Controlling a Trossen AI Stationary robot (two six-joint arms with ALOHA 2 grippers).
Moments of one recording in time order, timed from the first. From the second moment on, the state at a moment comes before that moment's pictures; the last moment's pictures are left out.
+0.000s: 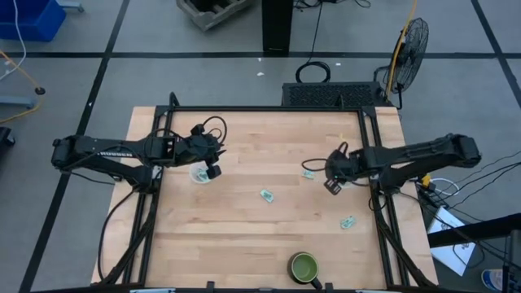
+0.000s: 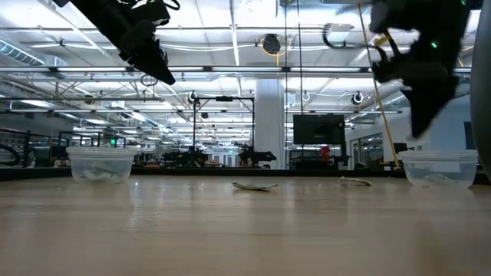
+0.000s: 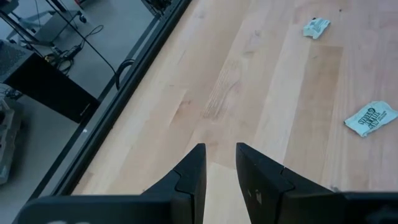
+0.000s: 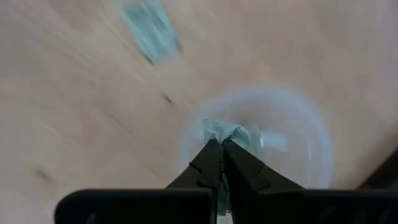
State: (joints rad) left arm 0.07 1.08 0.81 -0.44 -0.39 -0.03; right arm 0.04 1.11 0.73 -1.04 0.21 0.82
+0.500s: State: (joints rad) left arm 0.07 1.08 0.81 -0.44 -0.39 -0.06; right arm 0.05 1.08 0.58 -0.96 0.22 0.75
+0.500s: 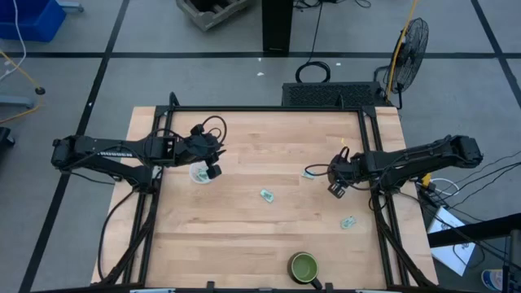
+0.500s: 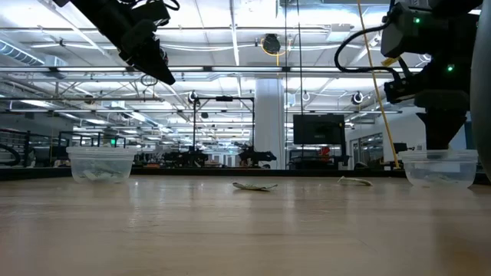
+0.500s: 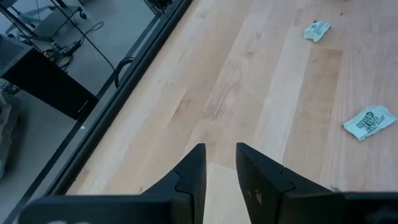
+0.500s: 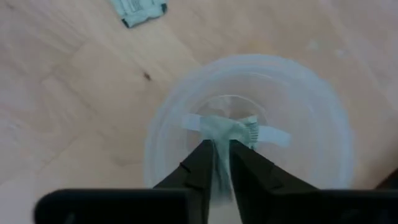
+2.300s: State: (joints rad) left arm 0.07 1.08 0.81 -0.44 -0.39 -0.13; right arm 0.73 1.12 0.45 -0.66 -0.18 1.97
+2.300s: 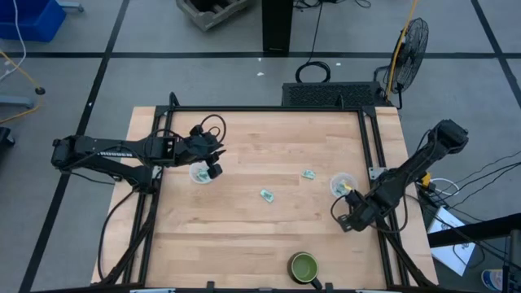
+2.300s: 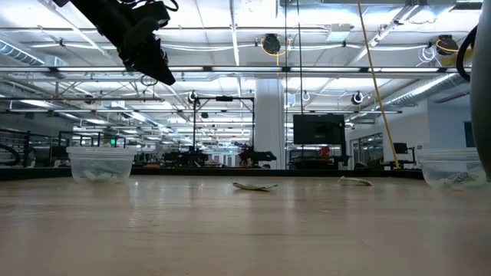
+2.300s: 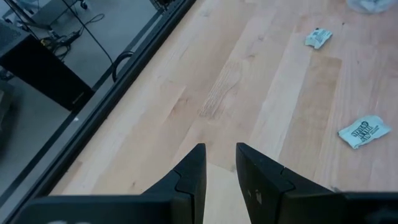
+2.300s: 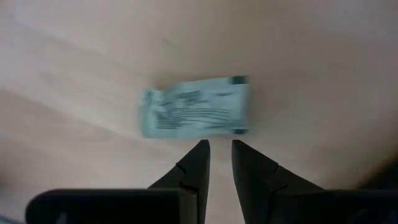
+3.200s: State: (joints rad) left arm 0.07 1.08 0.81 -0.45 -0.39 -0.14; right arm 0.73 1.08 0.38 -0.57 -0.13 1.96
